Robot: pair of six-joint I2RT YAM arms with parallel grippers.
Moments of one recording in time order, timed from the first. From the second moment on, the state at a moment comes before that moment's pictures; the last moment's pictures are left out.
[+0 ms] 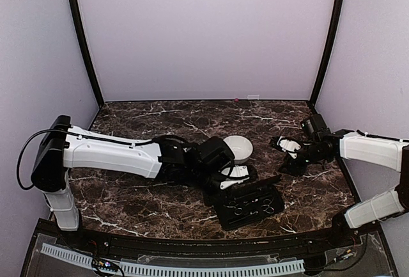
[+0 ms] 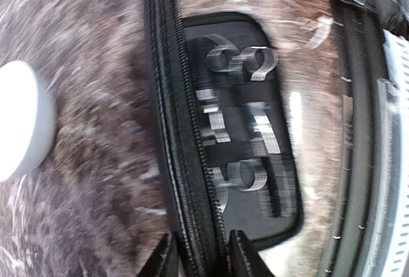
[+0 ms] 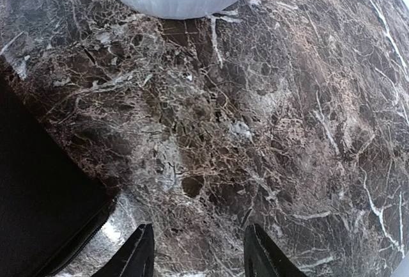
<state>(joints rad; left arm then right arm) -1.21 1.86 1.39 -0.46 0.04 0.21 0.36 1.28 0.69 -0.46 -0.23 -0.61</state>
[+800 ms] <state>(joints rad) -1.29 1.99 1.36 -0.40 0.24 0.16 0.39 1.21 0.73 -0.53 -0.35 -0.66</state>
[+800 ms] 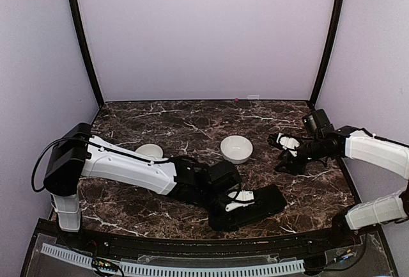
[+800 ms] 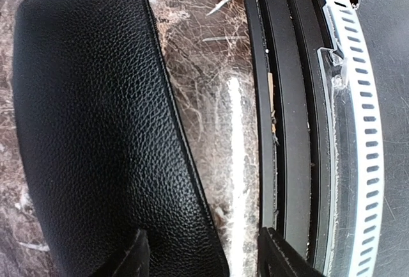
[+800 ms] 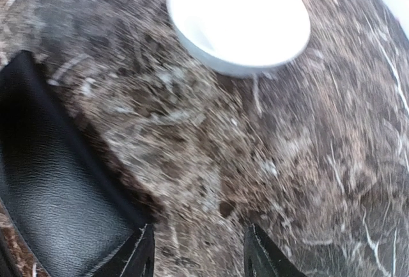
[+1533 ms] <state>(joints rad) -1.21 1.59 0.84 -0.09 -0.12 0.00 0.96 1.25 0.70 -0.62 -0.22 -0.76</state>
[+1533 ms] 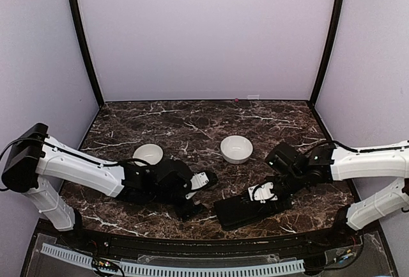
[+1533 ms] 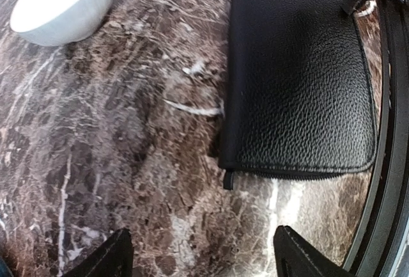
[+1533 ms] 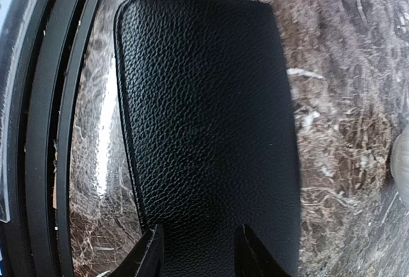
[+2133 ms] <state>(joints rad) -1.14 1.78 0.84 0.06 0.10 0.08 1.00 1.29 0.65 -0.53 -0.16 -0.72</state>
